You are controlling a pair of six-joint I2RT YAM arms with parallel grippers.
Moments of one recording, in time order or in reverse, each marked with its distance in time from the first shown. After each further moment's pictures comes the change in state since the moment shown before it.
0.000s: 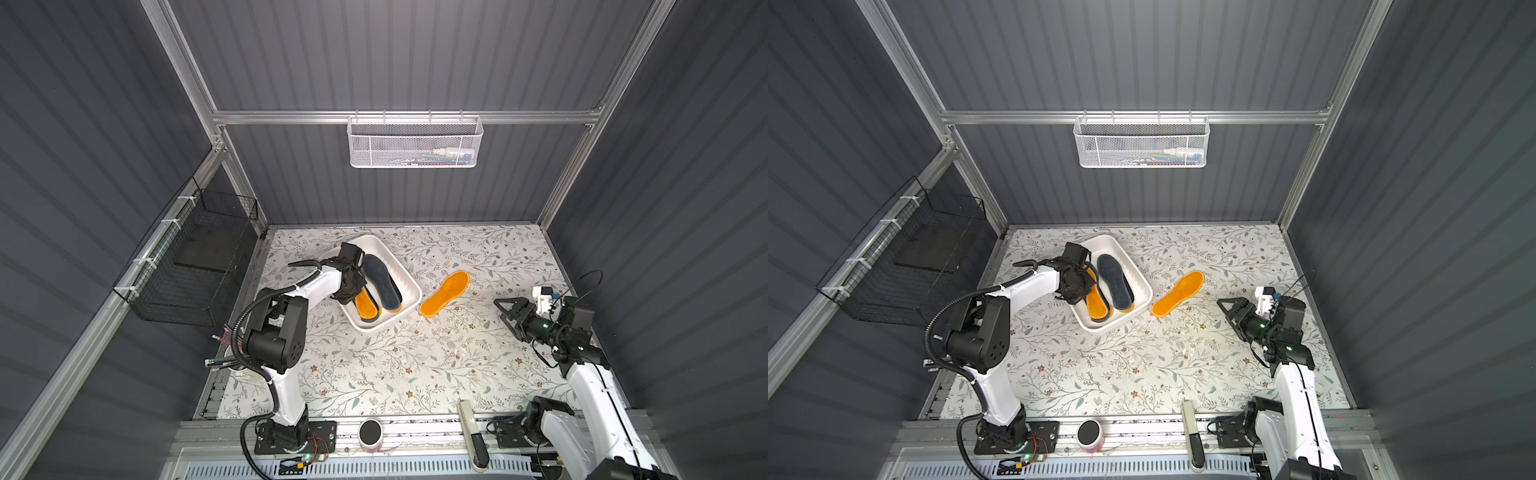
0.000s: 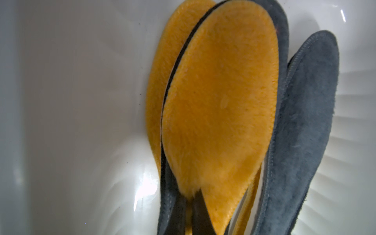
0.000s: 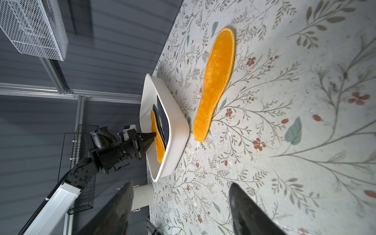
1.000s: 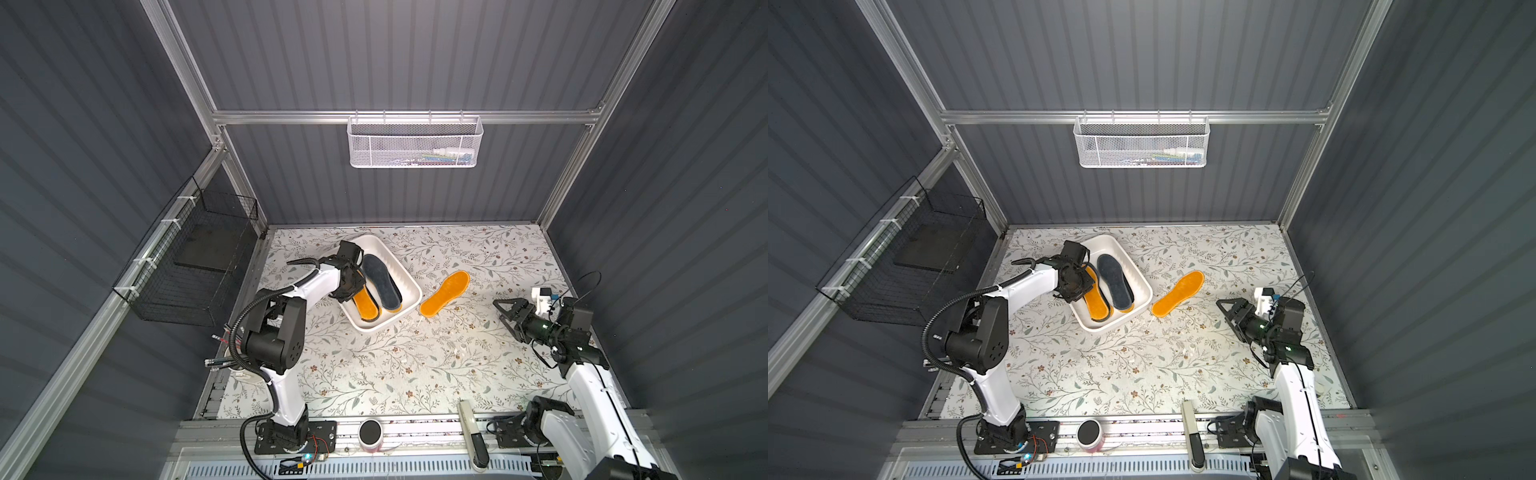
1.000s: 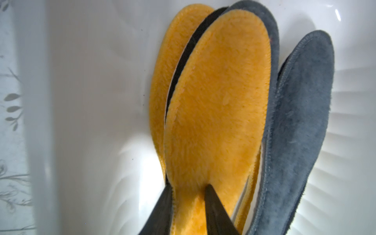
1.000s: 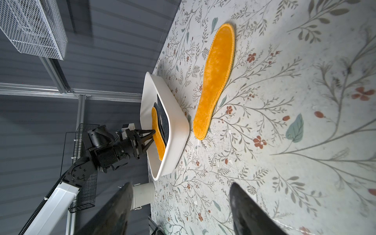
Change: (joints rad) left arm 0.005 -0.012 0.031 -0.046 -0.001 0.031; right arm 0.000 0.007 -0.012 0.013 -0.011 0.006
